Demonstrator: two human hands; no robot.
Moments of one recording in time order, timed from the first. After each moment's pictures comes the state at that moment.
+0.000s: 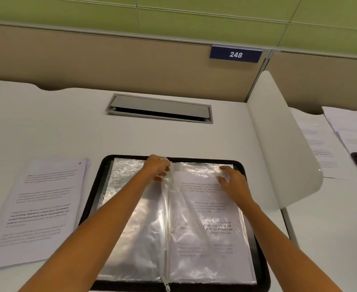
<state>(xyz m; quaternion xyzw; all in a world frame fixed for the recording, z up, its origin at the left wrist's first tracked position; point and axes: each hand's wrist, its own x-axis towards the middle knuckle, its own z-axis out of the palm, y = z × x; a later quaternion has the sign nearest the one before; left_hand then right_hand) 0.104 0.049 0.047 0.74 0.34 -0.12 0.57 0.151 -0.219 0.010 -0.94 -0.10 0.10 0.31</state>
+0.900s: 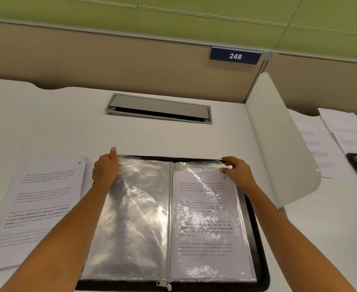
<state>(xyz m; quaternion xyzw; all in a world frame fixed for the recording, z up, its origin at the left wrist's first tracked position) 0.055 0.165 0.010 0.82 0.45 0.06 0.36 0.182 -0.219 0.033 -0.92 -0.07 0.11 0.36</state>
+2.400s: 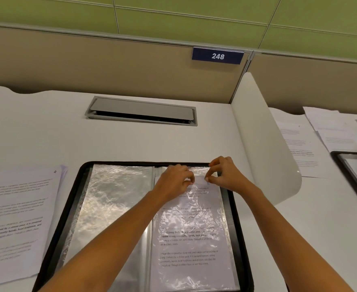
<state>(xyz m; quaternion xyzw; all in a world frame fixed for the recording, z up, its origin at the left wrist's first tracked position) 0.122 -0.038 0.011 0.96 -0.12 0.04 0.23 0.196 -0.243 0.050 -0.93 -0.25 0.15 0.24</state>
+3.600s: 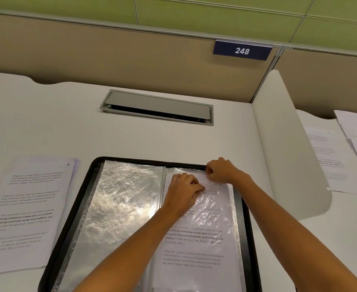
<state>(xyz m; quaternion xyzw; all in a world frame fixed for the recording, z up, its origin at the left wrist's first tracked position) 0.104 -0.049 -0.025 0.96 -0.04 0.16 0.20 0.240 -0.176 0.032 -0.91 -0.32 0.25 -0.01</state>
